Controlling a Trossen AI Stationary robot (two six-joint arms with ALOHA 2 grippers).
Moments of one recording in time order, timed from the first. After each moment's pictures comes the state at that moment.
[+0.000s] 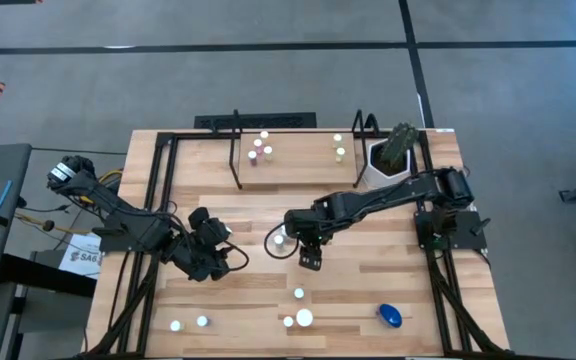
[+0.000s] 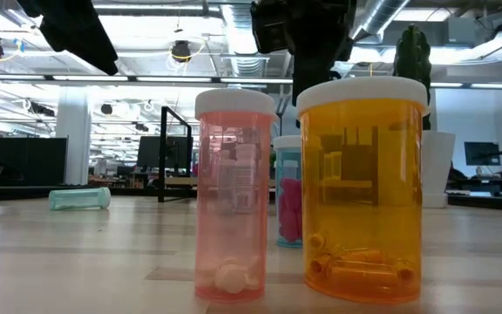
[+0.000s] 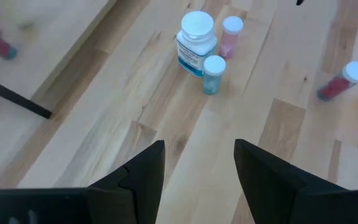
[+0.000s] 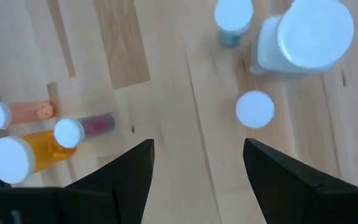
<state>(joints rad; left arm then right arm) -0.56 1.24 0.96 -0.83 -0.61 -0.87 0.13 1.87 1.53 -0.85 -0.11 0.40</state>
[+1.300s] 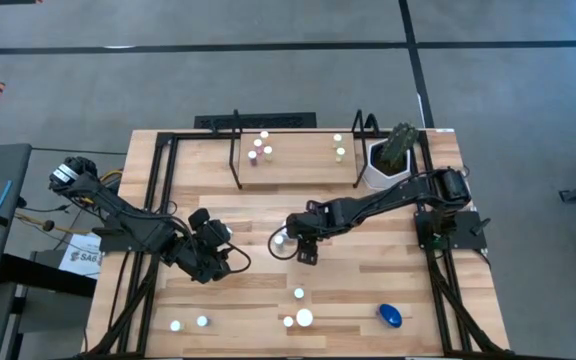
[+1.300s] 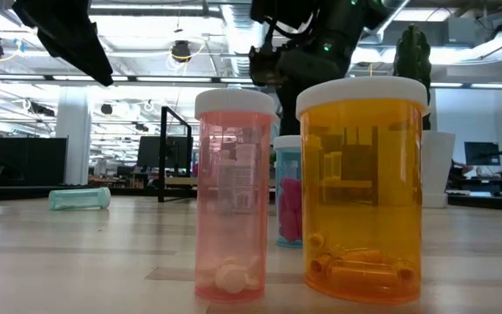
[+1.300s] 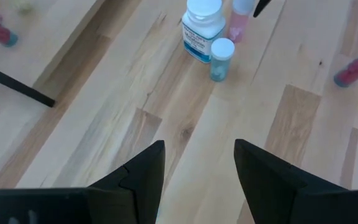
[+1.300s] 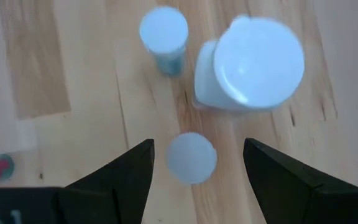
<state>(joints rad) -0.56 1.28 0.96 -0.86 -0.59 -0.89 0.12 1.89 1.33 -0.58 0.10 0.31</state>
